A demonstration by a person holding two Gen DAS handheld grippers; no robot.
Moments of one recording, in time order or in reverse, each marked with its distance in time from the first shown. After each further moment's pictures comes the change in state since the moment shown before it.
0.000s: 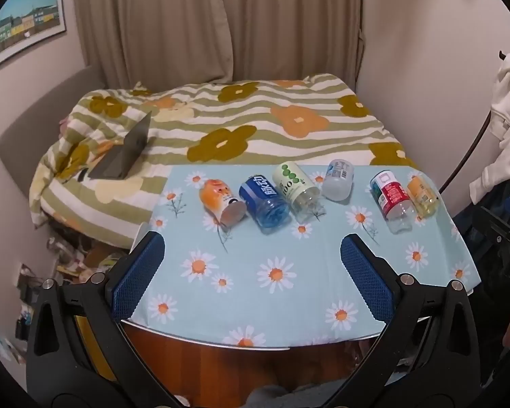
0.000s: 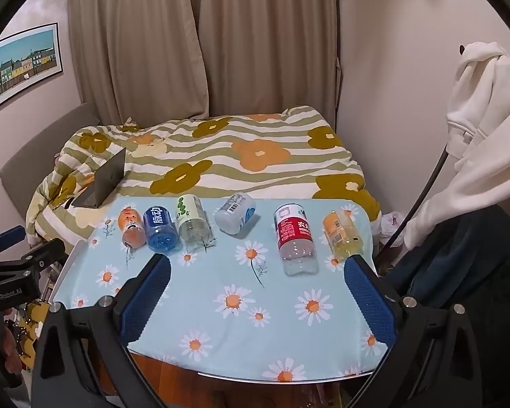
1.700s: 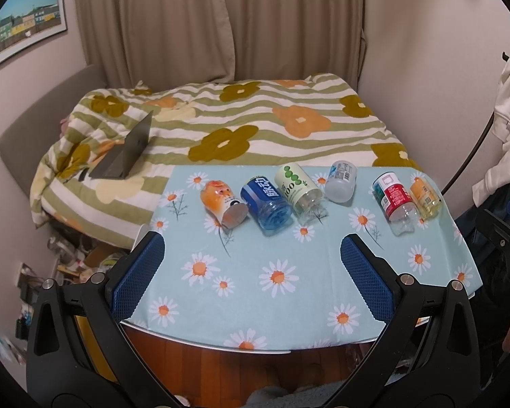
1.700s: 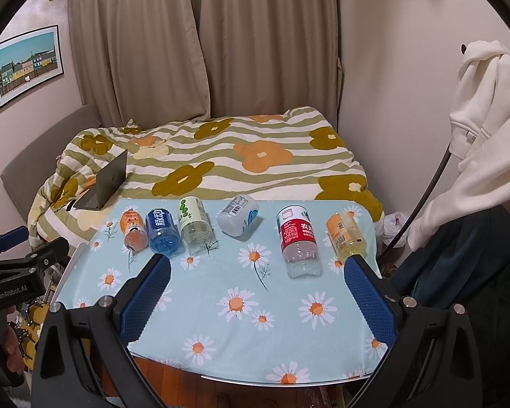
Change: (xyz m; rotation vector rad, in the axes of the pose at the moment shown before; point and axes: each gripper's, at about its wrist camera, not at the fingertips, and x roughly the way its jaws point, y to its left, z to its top) left arm 0.002 0.001 0.001 0.000 0.000 -0.001; right arm 0.002 0.005 -0.001 -0.001 -0.009 0.004
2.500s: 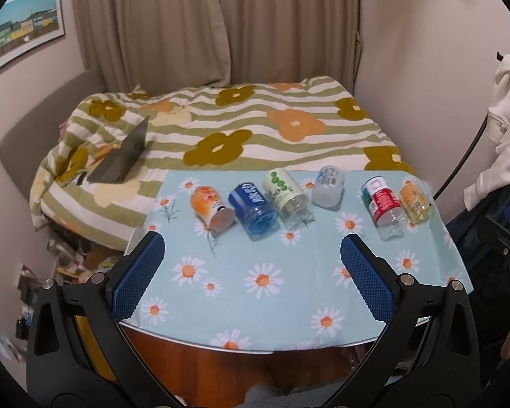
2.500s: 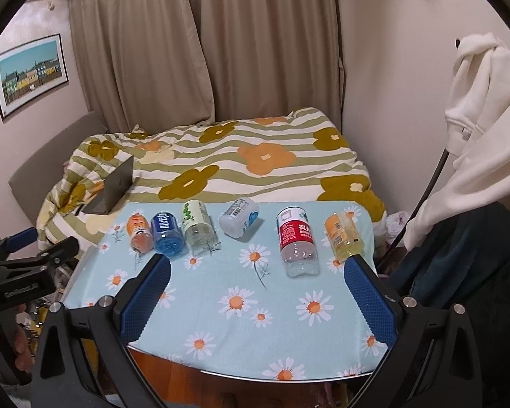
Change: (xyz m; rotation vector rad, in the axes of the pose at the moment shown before) left arm 0.004 -0.005 0.016 0.011 0.002 -0.011; right arm 0.002 -0.008 0.018 0.032 0.011 0.052
